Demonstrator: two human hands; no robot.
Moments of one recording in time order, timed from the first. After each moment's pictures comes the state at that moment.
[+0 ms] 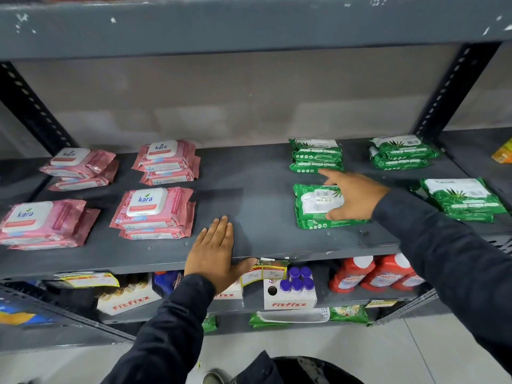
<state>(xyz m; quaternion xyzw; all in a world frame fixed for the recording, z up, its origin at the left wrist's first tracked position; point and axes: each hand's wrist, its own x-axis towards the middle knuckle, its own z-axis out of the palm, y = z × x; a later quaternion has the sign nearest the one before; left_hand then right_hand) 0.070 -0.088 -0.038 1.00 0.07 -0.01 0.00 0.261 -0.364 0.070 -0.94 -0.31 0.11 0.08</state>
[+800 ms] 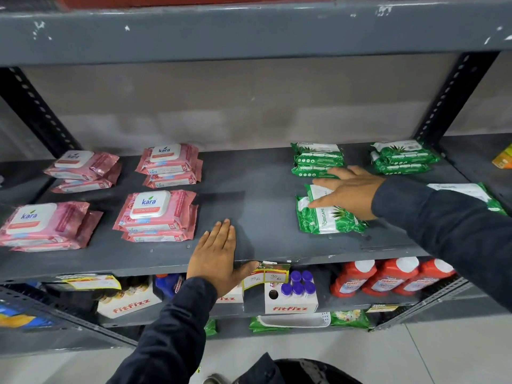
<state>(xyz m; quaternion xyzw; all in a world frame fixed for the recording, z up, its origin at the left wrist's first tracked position) 0.070 -0.088 -0.040 1.00 0.06 0.00 0.00 0.264 -0.351 0.098 -0.85 -0.45 0.13 -0.24</state>
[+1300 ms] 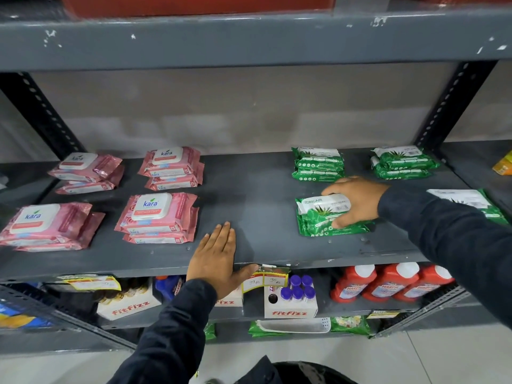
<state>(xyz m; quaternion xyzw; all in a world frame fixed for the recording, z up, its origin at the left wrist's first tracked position) 0.070 -0.088 -0.042 1.00 0.07 0.00 0.01 0.286 -0.367 0.077 -0.92 -0.37 0.16 0.01</state>
